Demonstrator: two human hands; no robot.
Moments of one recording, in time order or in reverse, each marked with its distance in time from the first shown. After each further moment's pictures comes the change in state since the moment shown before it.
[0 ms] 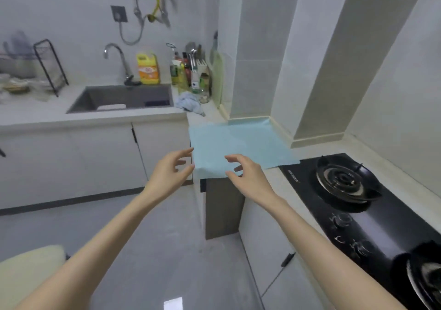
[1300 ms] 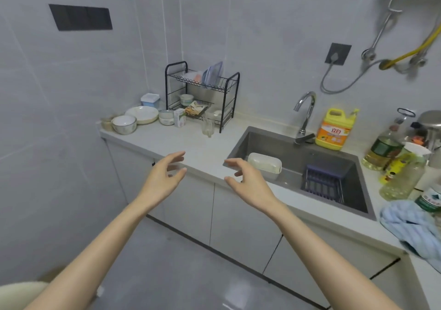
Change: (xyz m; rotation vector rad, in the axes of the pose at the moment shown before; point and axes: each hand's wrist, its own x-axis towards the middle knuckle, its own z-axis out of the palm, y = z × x) left_hand 0.288 -0.411 -0.516 0.078 0.668 -0.360; right_hand 0.577 -0.339 0.494 0.091 -0.500 -0.503
